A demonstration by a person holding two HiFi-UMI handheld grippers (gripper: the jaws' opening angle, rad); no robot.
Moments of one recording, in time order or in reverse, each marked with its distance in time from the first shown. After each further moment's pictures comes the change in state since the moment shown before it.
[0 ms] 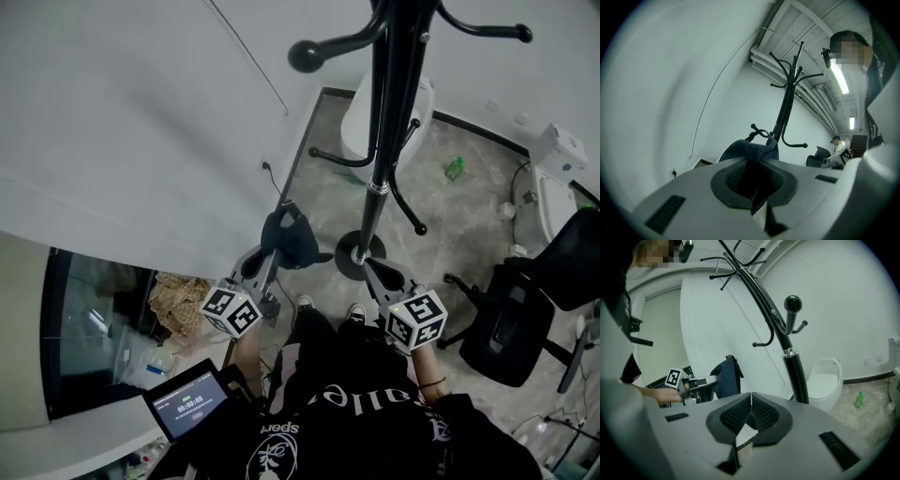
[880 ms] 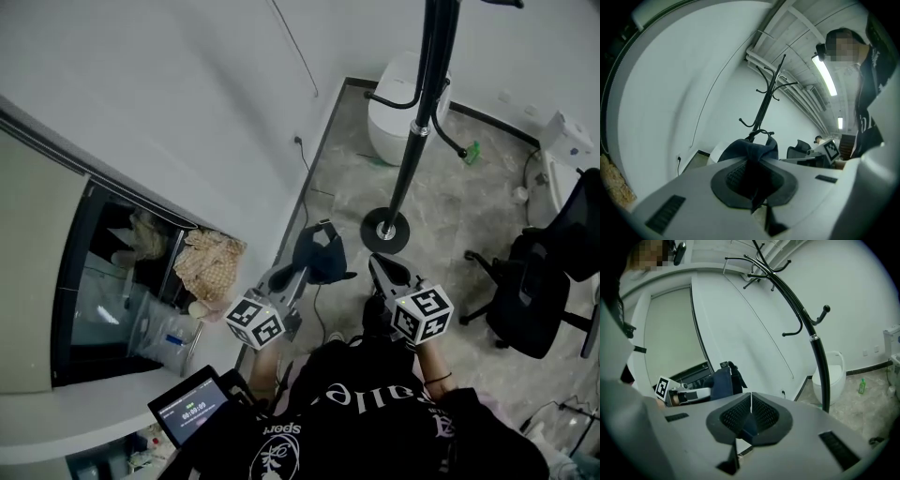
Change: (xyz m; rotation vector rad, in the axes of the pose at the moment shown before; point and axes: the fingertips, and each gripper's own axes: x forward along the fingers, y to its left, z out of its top) left arm -0.205 -0.054 -0.056 -0.013 0.072 -0.084; right arm -0.036 0.178 -0.079 0.037 -0.013 0.010
